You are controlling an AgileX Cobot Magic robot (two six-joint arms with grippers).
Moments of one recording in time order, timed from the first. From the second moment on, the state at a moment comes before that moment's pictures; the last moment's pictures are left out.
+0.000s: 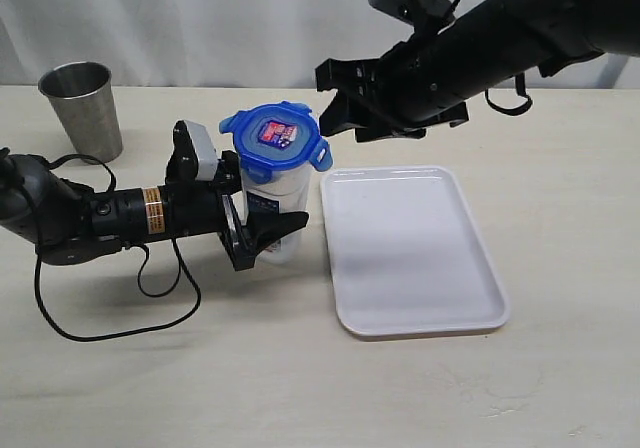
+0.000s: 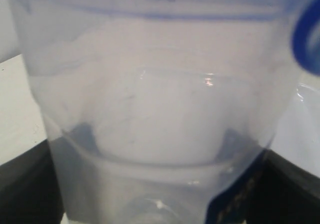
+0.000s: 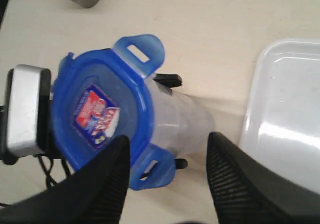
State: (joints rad) left arm -0.25 2.29 -1.00 1.03 -1.18 -0.29; right arm 0.36 1.77 -1.36 0.65 0.71 -0.23
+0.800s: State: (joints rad) left arm -0.25 2.29 -1.00 1.04 -1.18 -0.29; right arm 0.36 1.73 -1.23 1.03 0.66 -0.48
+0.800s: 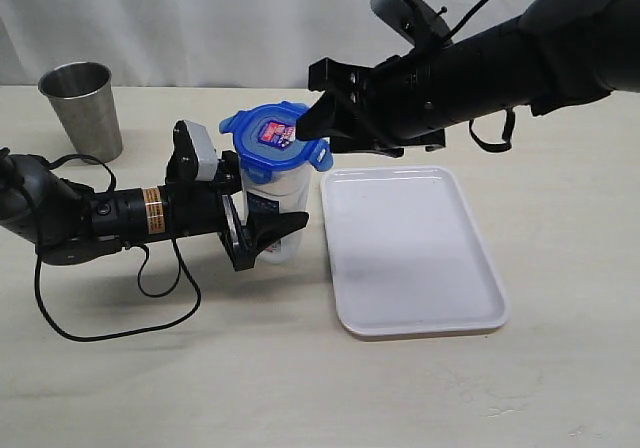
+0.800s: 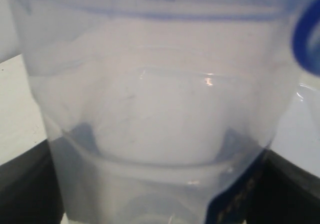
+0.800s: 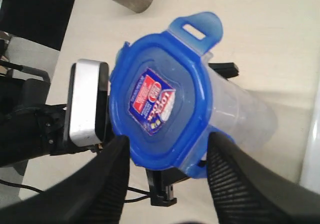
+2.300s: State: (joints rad) left arm -0.24 2.29 -1.00 0.98 -1.17 -0.31; right arm 0.35 1.90 -1.20 1.41 0.70 -0.71
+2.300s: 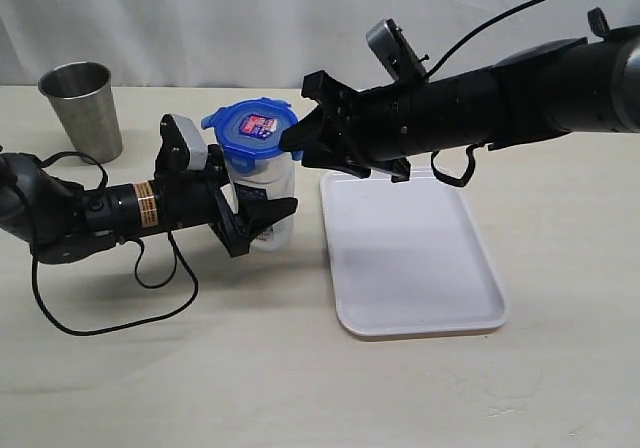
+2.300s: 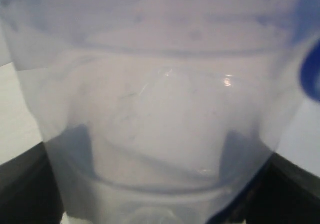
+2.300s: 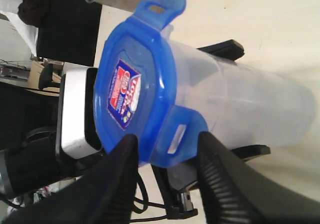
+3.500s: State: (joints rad) left arm -0.23 2.29 -1.00 1.00 -1.18 -0.23; right arm 0.35 1.89 -1.20 1.38 0.79 -0.85
